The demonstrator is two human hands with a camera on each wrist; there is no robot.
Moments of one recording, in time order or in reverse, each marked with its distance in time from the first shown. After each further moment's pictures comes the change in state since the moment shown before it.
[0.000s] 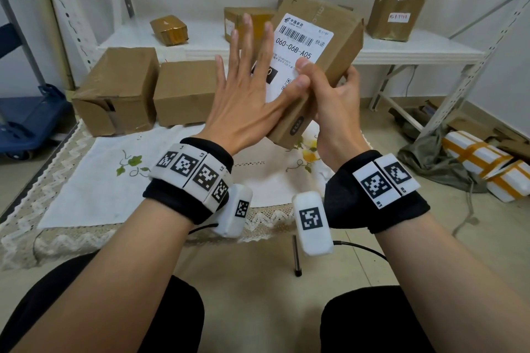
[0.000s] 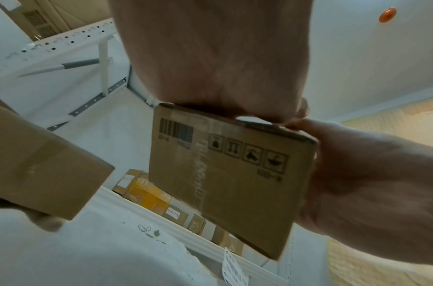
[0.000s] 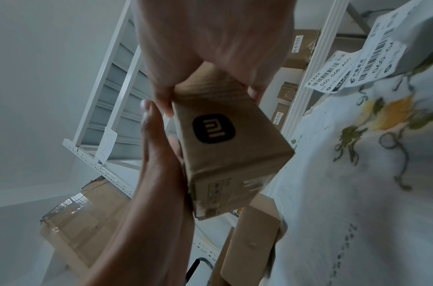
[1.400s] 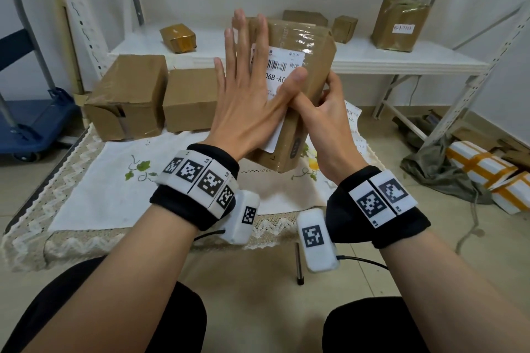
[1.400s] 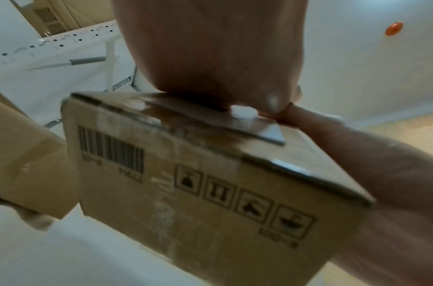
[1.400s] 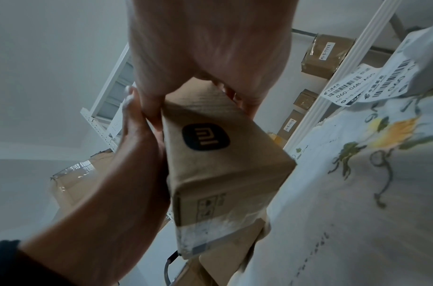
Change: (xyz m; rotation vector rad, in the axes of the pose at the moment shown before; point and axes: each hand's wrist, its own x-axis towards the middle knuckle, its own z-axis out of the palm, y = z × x) left_hand 0.001 0.003 -0.010 -0.082 0.174 -0.007; right_hand -0.015 0.001 0.006 -0.244 -0.198 -0.107
